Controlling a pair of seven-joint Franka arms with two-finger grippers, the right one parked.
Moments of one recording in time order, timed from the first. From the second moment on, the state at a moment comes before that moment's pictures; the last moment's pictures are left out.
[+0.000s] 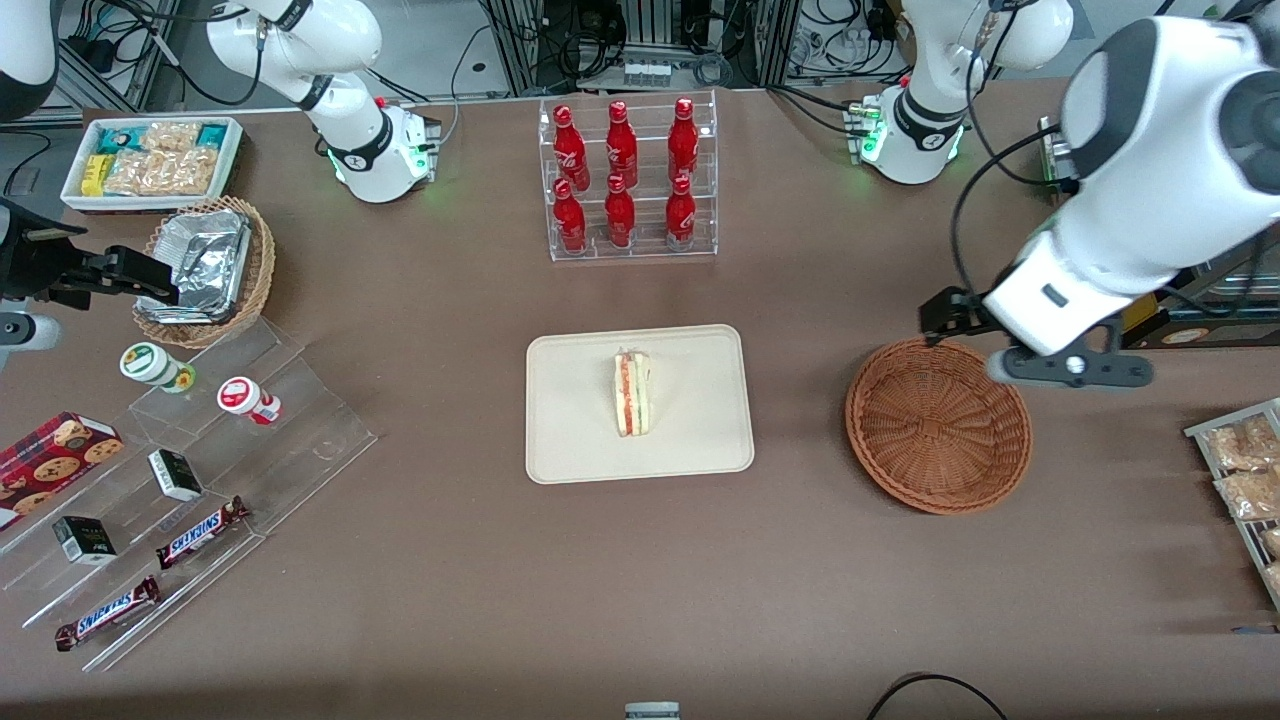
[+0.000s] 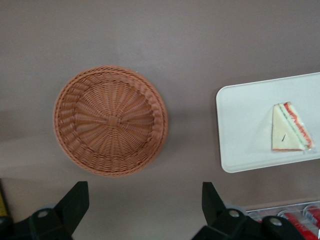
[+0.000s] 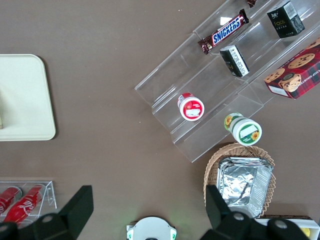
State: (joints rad) arm -0.73 0.18 0.58 -1.47 -0.16 1.57 -0.05
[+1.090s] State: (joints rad) arm -0.44 0.10 0.40 -1.52 -0.14 1.55 0.06
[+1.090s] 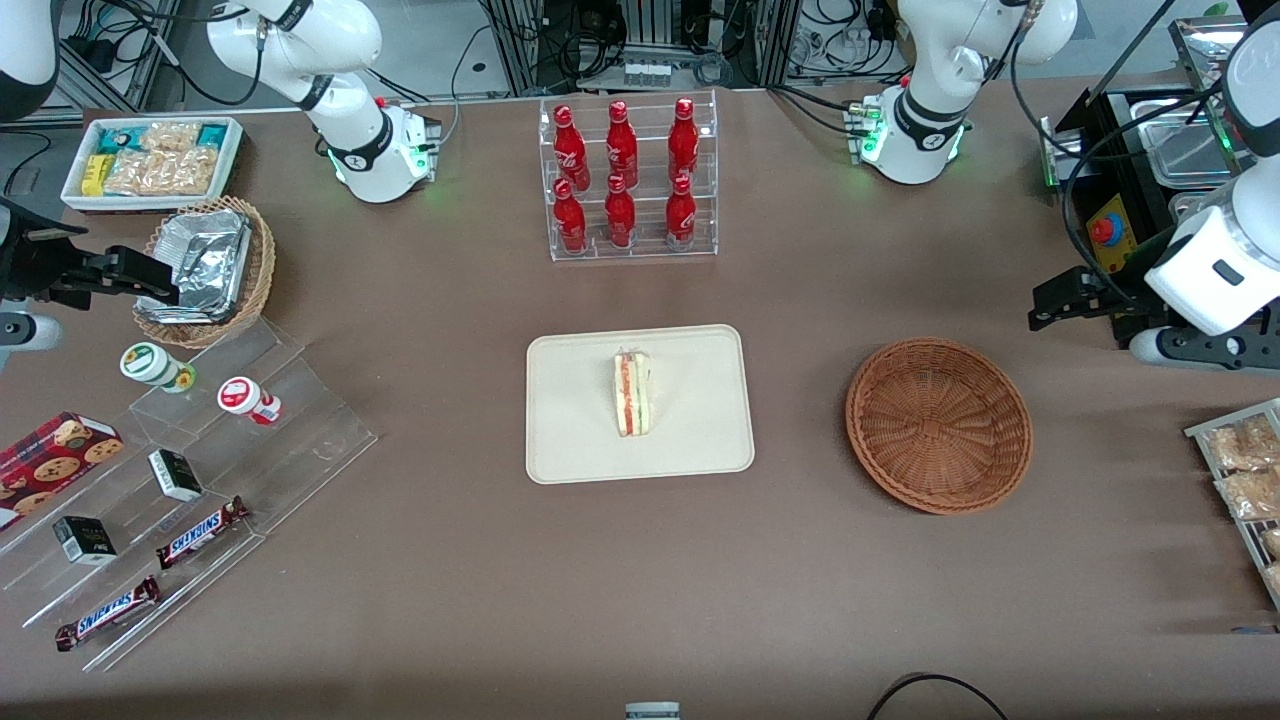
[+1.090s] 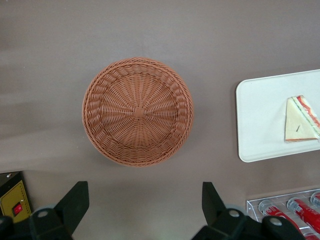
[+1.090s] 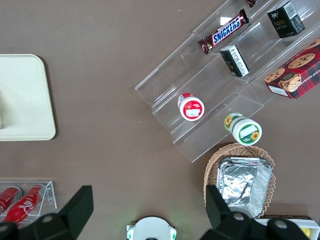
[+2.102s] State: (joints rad) arm -0.06 -0.02 0.00 -1.59 -0.05 1.54 0.06
